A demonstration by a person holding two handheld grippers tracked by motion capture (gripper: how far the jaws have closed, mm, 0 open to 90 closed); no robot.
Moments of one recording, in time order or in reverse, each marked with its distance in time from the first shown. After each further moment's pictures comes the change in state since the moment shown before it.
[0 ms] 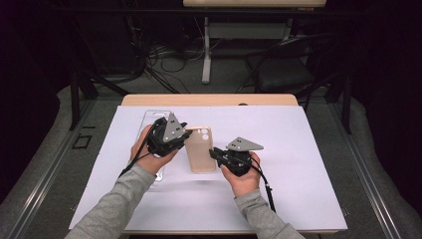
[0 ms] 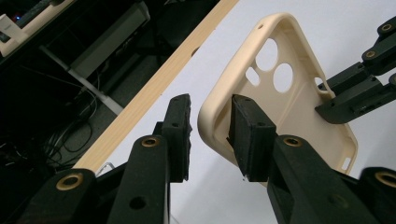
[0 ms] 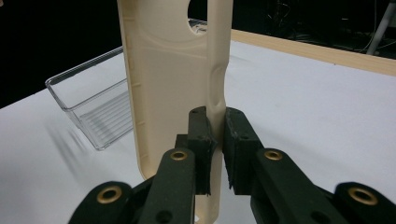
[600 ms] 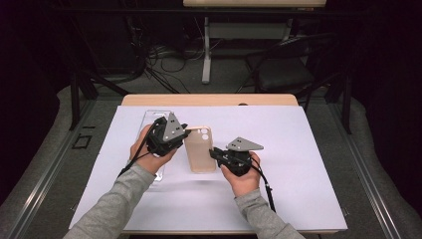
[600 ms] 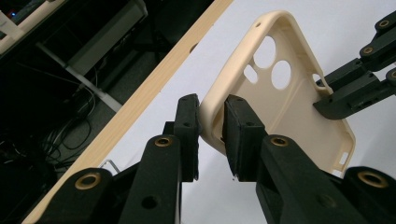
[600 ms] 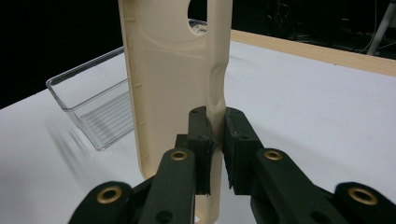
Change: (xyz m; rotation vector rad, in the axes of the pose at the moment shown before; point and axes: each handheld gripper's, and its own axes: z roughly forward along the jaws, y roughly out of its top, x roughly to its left) left arm 0.001 0.002 -0.002 0.019 -0.008 0.003; right arm 0.000 0.000 0.000 -0.001 0.002 0.002
